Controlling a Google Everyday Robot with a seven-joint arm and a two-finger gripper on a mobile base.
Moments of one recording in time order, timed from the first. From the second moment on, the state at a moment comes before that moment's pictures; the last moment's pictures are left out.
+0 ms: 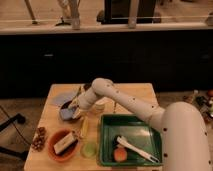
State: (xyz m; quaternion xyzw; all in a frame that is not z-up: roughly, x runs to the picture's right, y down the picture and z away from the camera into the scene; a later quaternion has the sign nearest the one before) arm -0.179 0.120 0.832 -0.26 -0.45 -0.08 0.85
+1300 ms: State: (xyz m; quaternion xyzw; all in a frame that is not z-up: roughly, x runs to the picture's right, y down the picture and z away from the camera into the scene) arm -0.206 0.115 0.844 -0.27 -0.48 -0.11 0.83
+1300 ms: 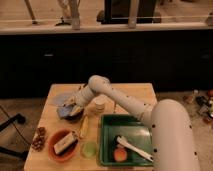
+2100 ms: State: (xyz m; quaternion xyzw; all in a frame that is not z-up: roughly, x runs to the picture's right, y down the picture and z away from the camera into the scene) arm -0.168 0.115 0.842 -0.26 -0.45 -0.09 0.85
